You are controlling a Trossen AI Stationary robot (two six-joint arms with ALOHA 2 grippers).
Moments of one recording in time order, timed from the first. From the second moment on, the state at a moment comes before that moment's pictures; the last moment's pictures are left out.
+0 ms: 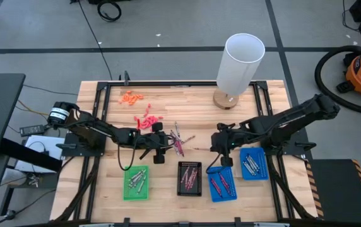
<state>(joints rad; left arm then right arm) -0.16 1.56 0.66 0.23 -0.33 0.01 0.26 1.28 0.93 -0.58 0.09 0.26</state>
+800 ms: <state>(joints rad) -0.16 1.56 0.66 0.24 -0.33 0.02 0.41 1.45 0.92 -0.25 0.09 0.20</state>
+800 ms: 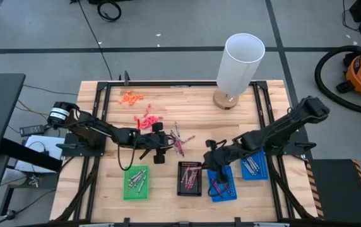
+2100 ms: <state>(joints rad) -0.16 1.56 0.66 0.27 -0.33 0.00 0.40 1.86 1.40 -0.77 0.25 -0.35</state>
